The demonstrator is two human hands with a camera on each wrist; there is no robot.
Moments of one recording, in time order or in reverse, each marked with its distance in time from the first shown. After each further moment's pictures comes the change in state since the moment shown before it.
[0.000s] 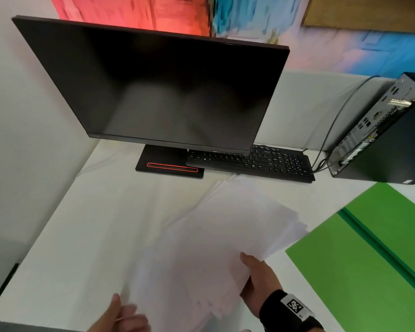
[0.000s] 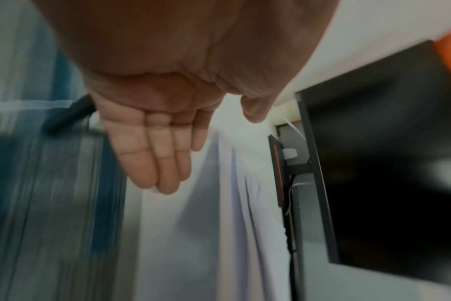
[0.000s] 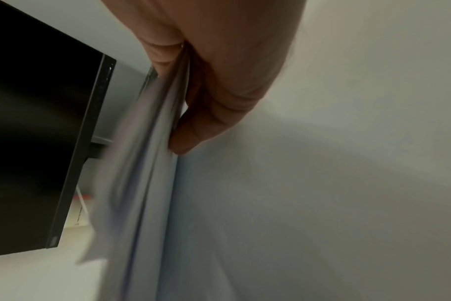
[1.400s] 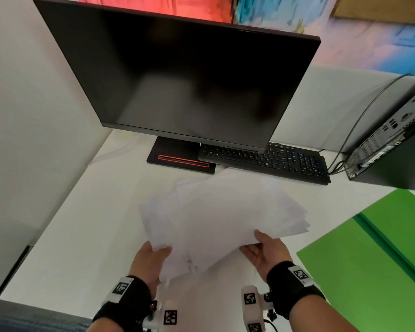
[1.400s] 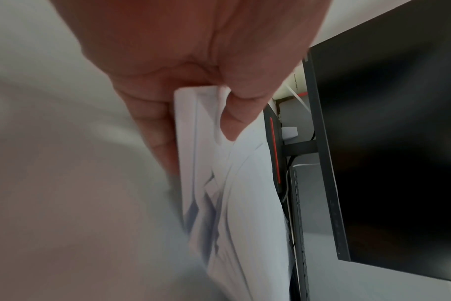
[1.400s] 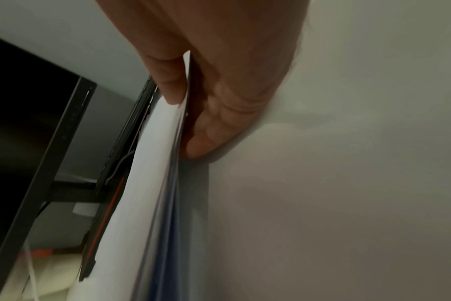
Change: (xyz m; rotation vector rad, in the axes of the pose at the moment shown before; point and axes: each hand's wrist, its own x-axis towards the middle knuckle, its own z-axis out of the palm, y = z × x) left_hand 0.052 0.051 0.081 0.008 0.051 0.174; right_hand 0.039 -0.044 0.018 0.050 0.002 -0.117
